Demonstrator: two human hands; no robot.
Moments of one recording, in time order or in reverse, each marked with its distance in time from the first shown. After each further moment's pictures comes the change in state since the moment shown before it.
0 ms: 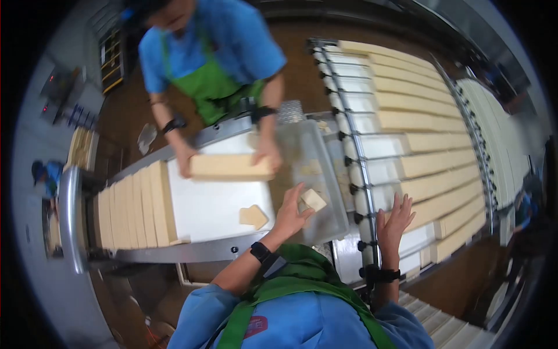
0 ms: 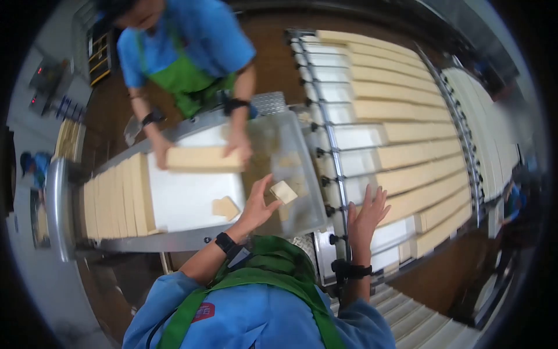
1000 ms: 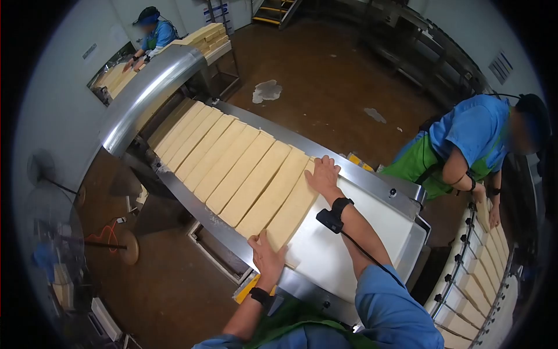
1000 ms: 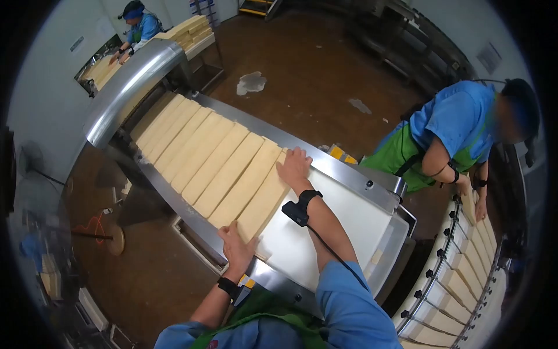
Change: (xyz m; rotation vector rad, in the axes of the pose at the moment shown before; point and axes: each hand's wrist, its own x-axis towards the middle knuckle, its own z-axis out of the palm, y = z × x) left_hand -0.186 -0.176 -0.291 0.368 0.971 -0.930; right_hand 0.042 -0.732 0.274 0.190 -0.471 -1.023
